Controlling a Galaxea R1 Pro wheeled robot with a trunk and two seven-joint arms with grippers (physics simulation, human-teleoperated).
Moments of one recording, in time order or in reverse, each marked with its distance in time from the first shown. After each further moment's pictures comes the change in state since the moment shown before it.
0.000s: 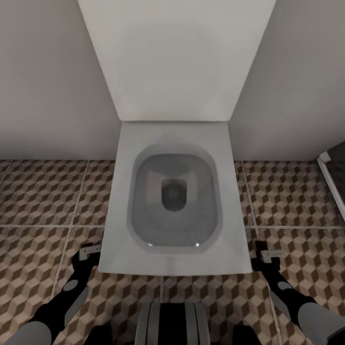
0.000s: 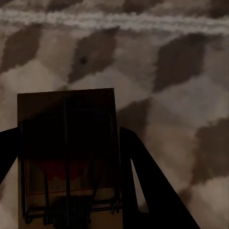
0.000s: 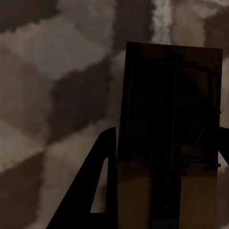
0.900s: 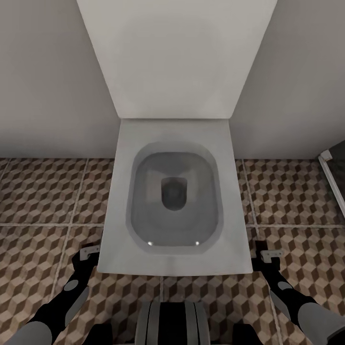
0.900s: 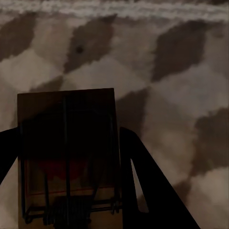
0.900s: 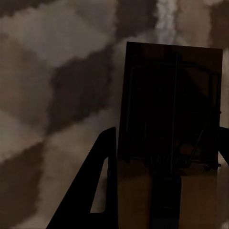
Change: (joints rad) left arm 0.000 -0.003 0.000 0.000 0.000 0.000 0.000; right arm 0.000 0.000 0.000 0.000 0.000 0.000 0.000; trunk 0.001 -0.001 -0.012
